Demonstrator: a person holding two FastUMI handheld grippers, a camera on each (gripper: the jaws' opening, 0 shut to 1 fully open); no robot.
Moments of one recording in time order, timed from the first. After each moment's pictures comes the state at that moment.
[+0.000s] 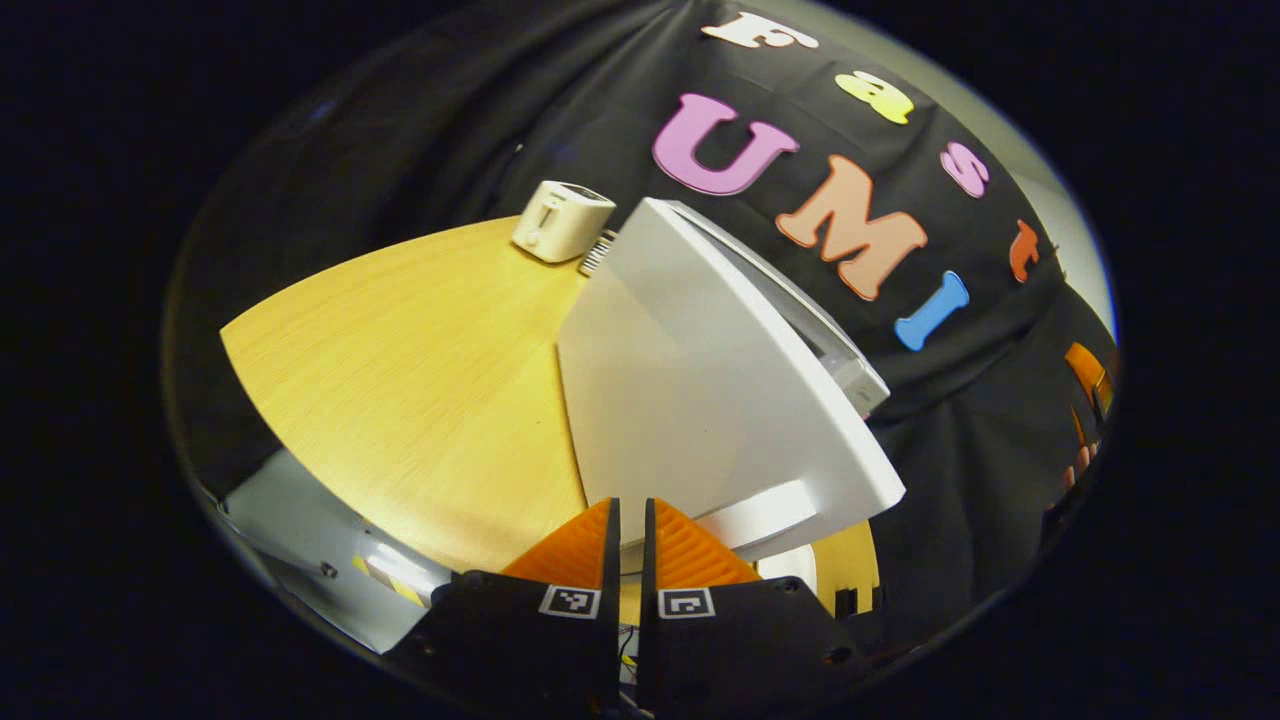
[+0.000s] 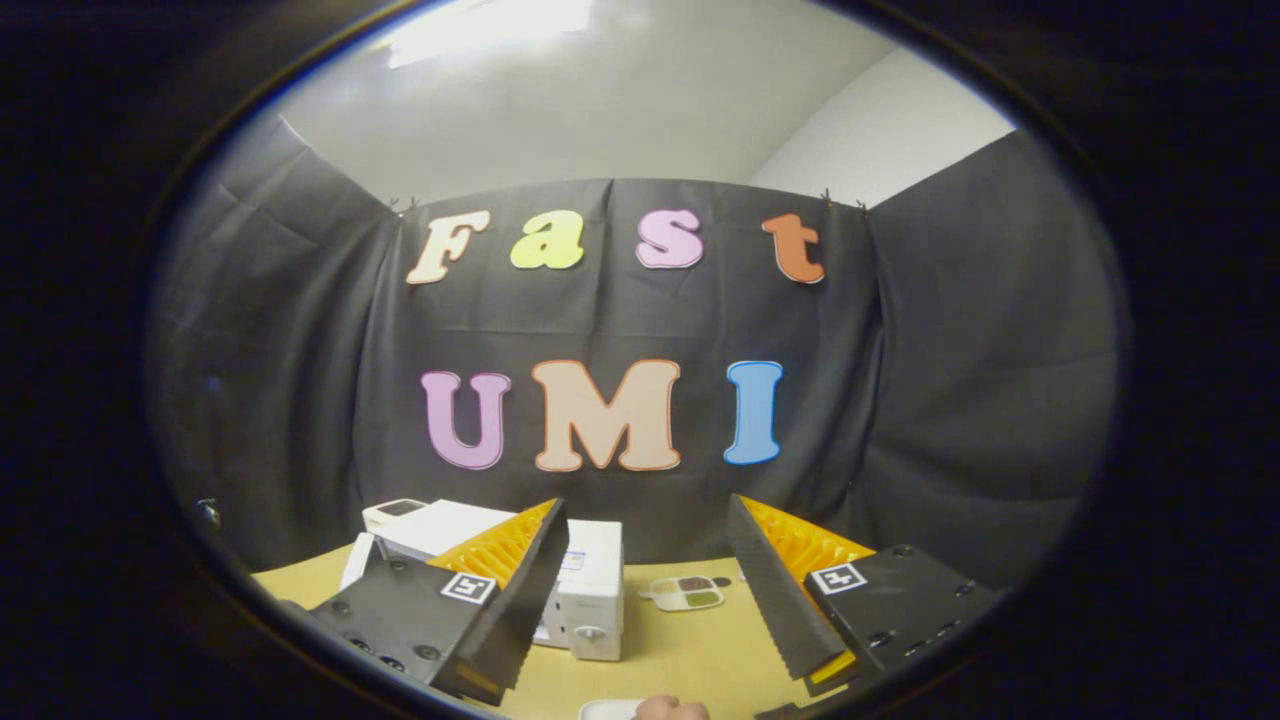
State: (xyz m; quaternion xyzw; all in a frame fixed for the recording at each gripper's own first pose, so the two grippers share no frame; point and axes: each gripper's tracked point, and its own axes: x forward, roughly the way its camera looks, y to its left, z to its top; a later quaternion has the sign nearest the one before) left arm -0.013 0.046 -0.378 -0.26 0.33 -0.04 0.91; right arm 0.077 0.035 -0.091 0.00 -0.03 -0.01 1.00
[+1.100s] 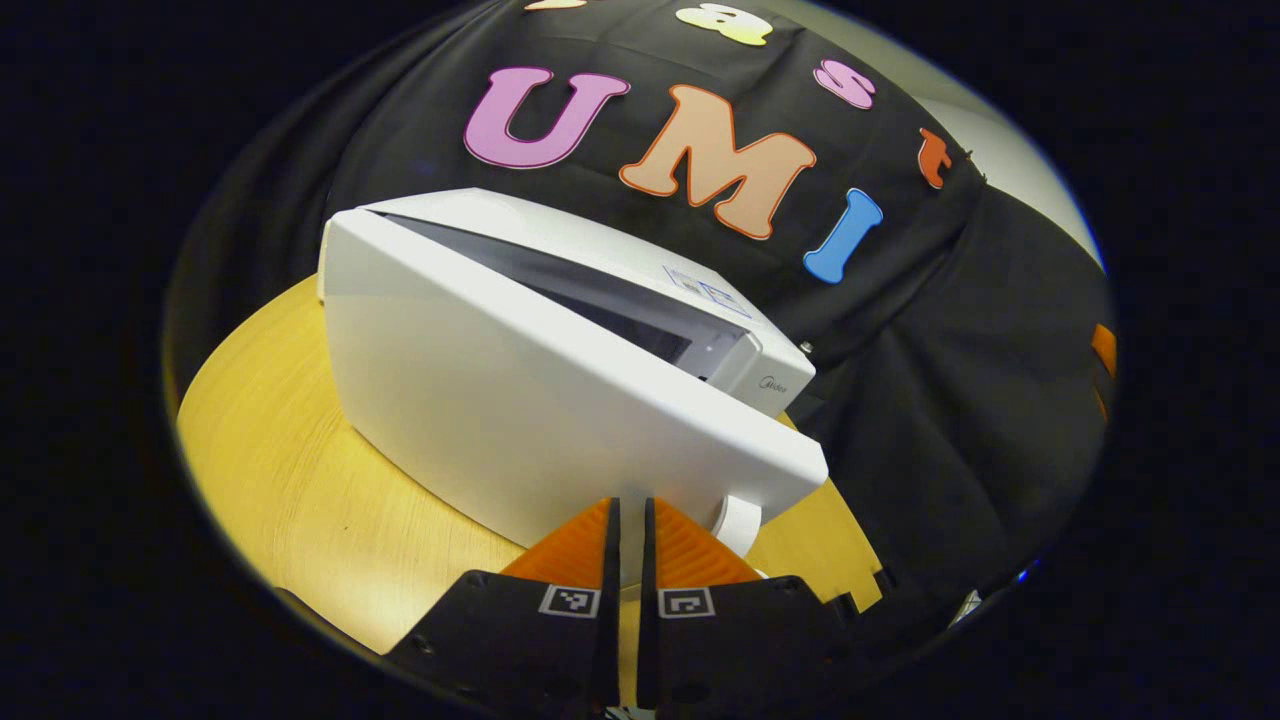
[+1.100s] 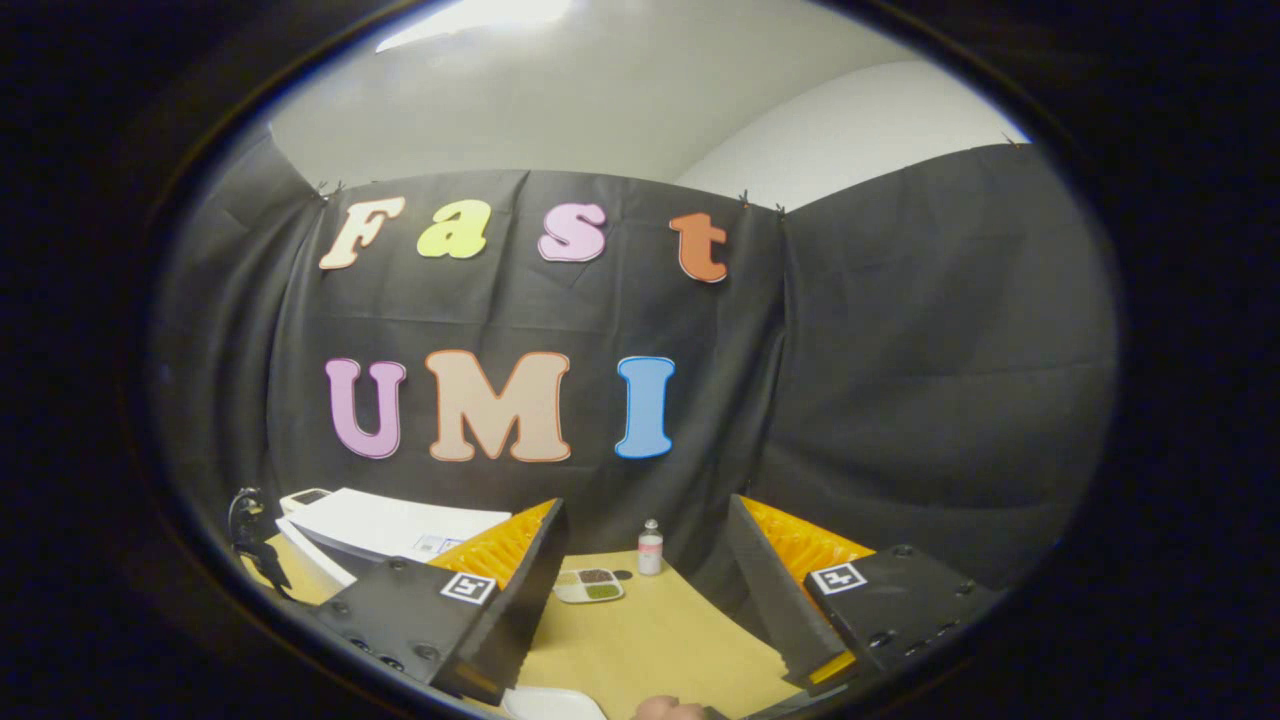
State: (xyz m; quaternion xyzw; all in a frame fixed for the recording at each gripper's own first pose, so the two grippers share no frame) left arm 0.118 -0.085 -0.368 -0.17 0.31 -0.17 0.92; right arm 0.059 -0.065 -0.085 -0.02 -0.02 -0.12 0.99
